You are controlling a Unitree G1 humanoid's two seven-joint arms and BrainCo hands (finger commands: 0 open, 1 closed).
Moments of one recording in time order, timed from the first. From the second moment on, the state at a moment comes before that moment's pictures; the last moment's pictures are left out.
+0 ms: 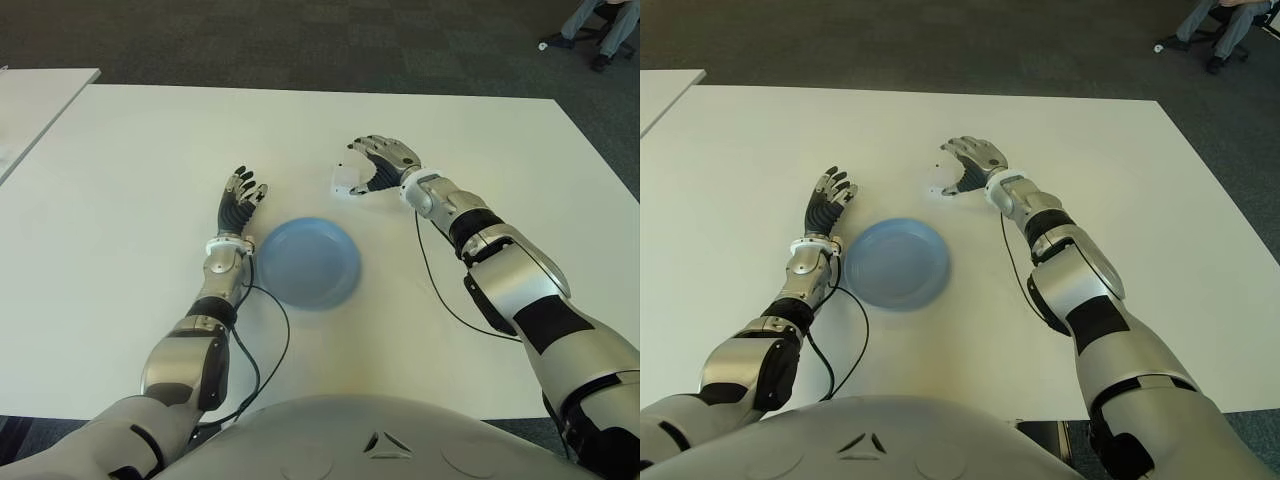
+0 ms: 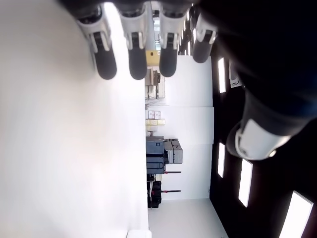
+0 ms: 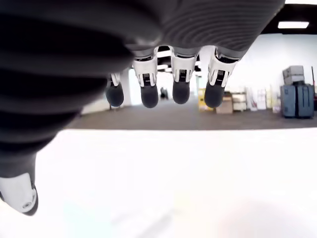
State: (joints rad) left arm -0.40 0.07 0.14 1.11 -0.04 -0.55 0.03; right arm -0.97 -0.28 0.62 1.32 -0.85 -0.40 -0.26
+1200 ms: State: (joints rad) left arm -0.40 0.06 0.14 1.10 -0.04 -0.55 0.03; right arm -0.89 -0.27 0.62 1.33 -0.81 -0.38 -0.22
